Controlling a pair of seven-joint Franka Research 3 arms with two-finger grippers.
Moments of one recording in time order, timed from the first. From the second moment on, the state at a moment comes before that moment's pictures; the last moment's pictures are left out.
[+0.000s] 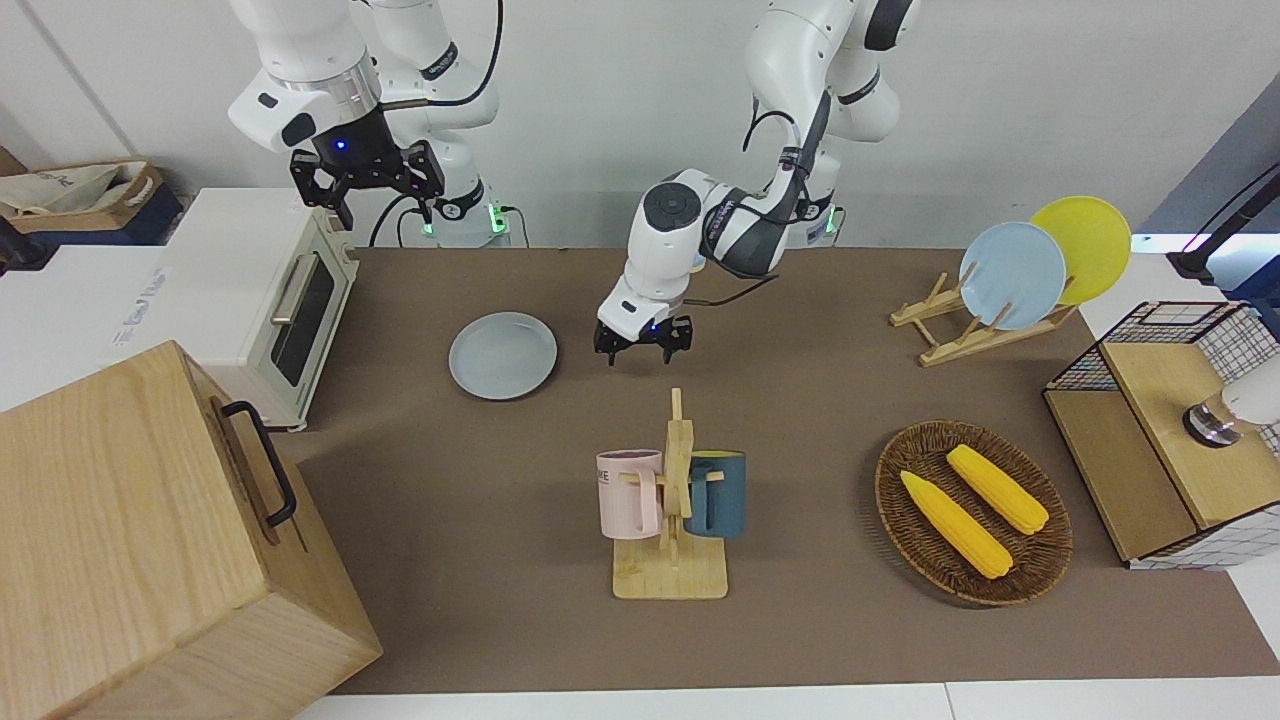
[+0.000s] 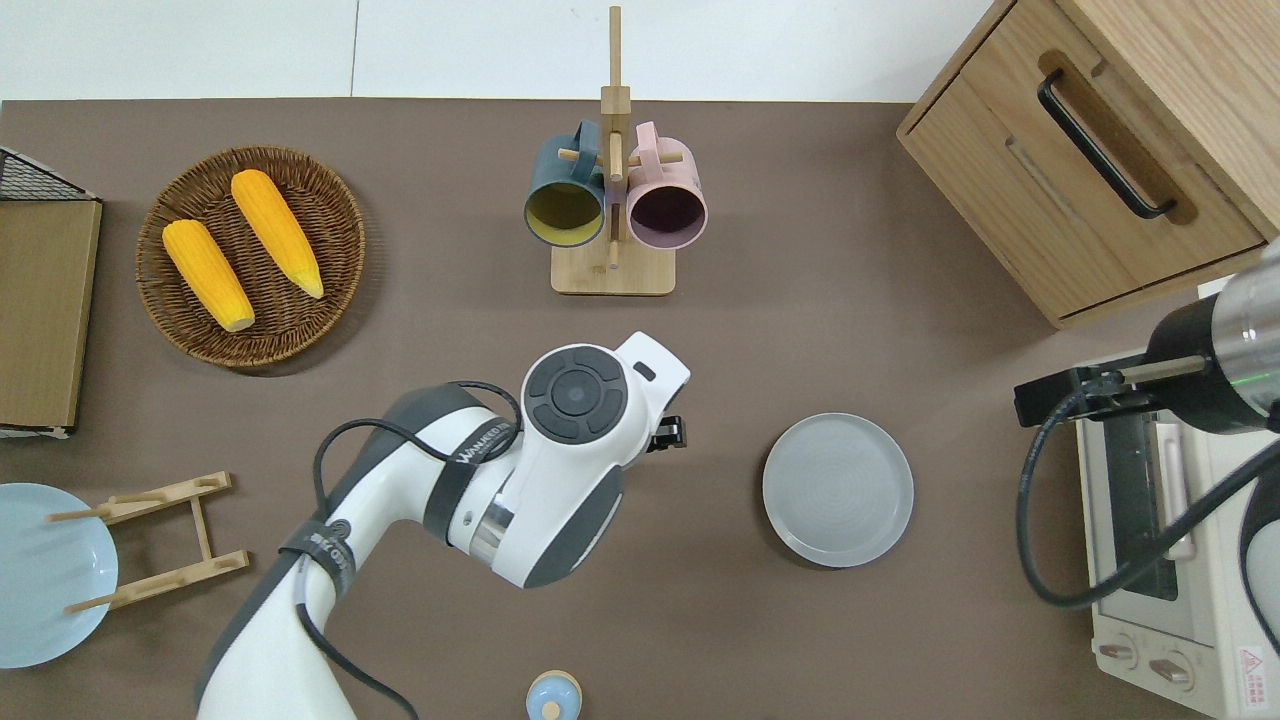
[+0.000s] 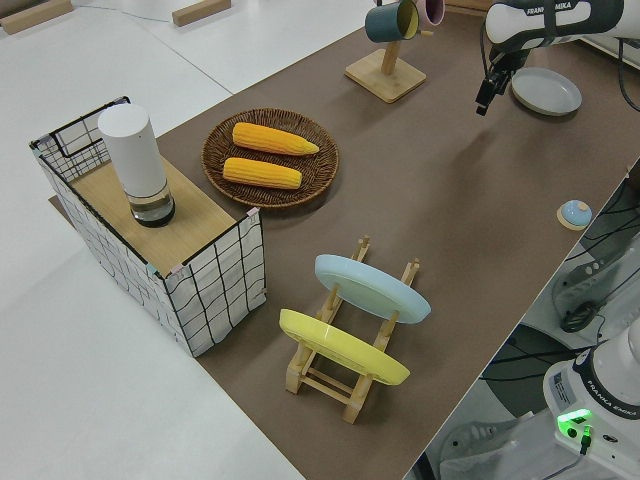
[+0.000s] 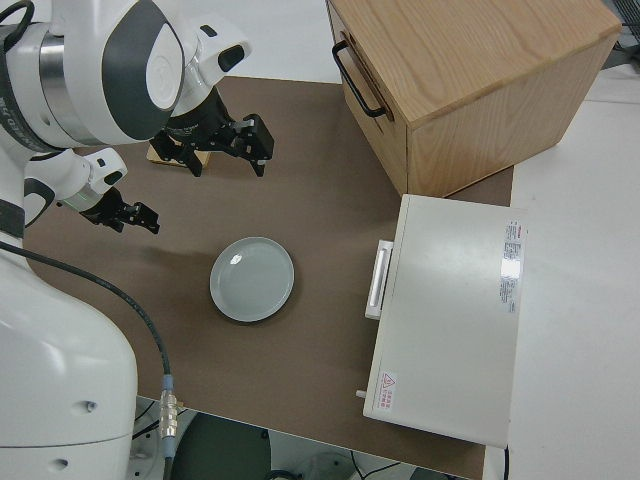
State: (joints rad) left arm -0.43 0.29 -0.20 -1.88 -0.06 2.15 -0.61; right arm 0.03 0.00 0.09 -1.47 0.00 1.39 0.03
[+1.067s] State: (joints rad) left arm -0.03 0.06 -0.17 -1.86 -0.01 1.79 -0.10; right arm 0.03 0.00 0.09 -1.47 0.00 1.39 0.03
